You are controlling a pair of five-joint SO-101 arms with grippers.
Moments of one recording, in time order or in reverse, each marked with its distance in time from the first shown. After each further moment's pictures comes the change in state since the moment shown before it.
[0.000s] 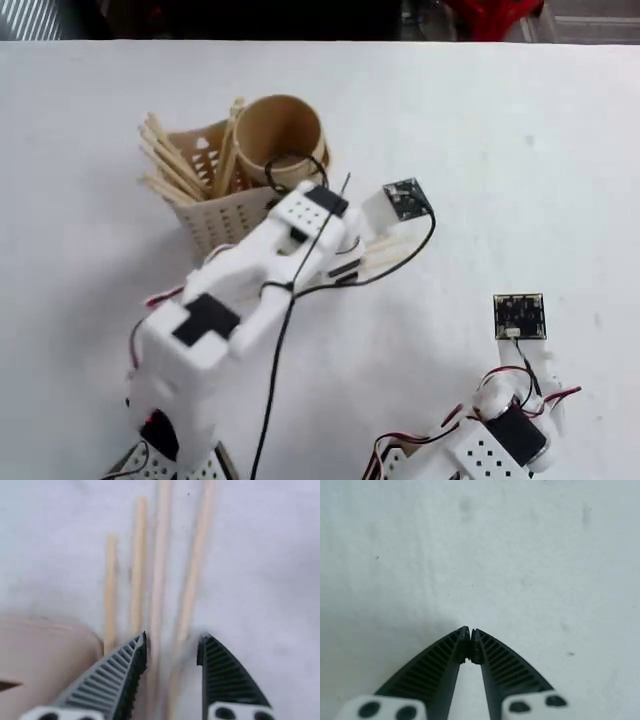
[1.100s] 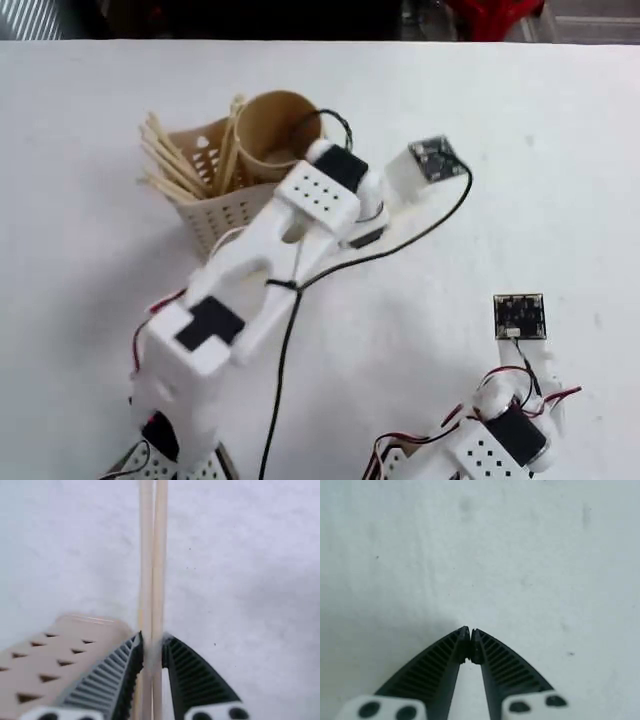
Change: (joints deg) left arm 1.9 -3.1 -23.5 19.5 2.5; right arm 0.0 0.0 0.0 0.0 0.0
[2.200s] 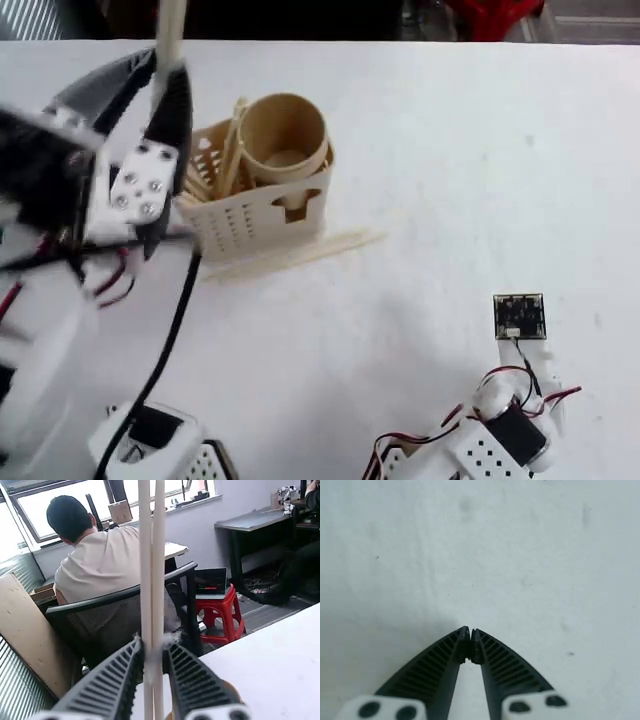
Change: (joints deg) left arm -19.3 -65.3 3.3 -9.1 14.0; right arm 0.0 0.0 0.0 0.0 0.0
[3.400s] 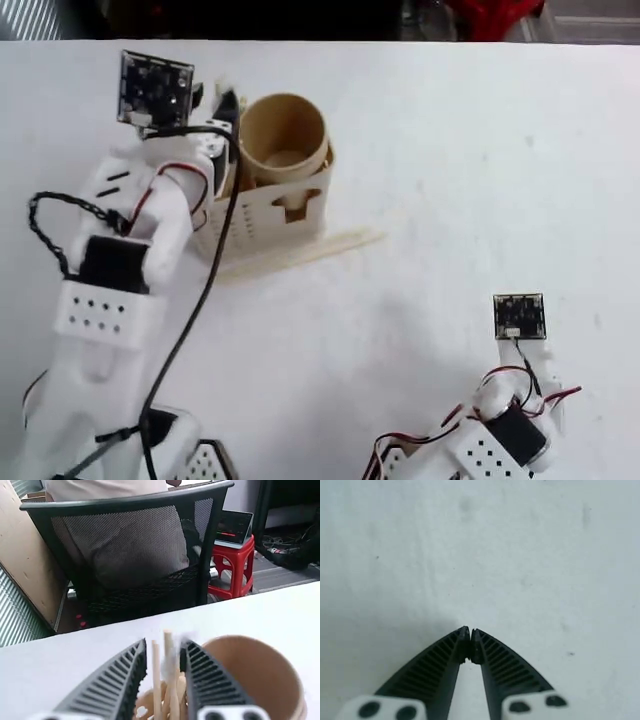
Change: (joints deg) left arm -7.2 1.6 48.7 -38.2 9.3; right arm 0.0 0.0 0.0 0.0 0.0
